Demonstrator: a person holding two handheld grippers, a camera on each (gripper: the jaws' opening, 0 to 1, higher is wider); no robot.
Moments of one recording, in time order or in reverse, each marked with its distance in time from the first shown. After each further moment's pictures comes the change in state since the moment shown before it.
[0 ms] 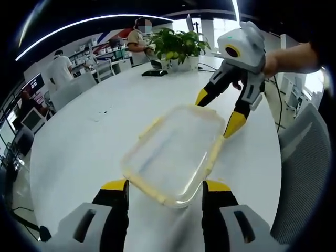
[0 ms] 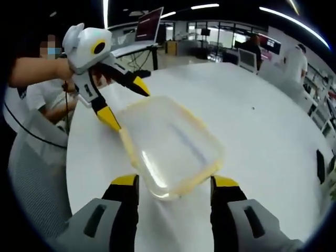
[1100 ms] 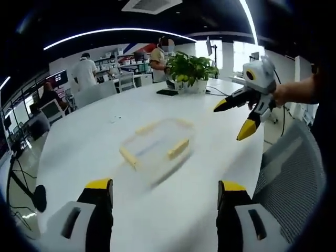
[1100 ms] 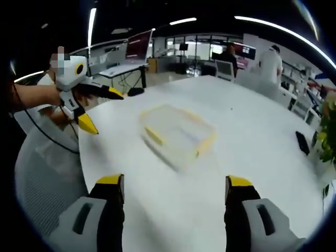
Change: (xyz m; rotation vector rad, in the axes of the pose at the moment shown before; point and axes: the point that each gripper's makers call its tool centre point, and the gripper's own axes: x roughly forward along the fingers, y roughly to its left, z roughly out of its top) left arm -0.085 -0.061 -0.021 -0.150 -0.166 0.134; right arm -0.082 0.051 -0.035 0.106 -0.153 -0.146
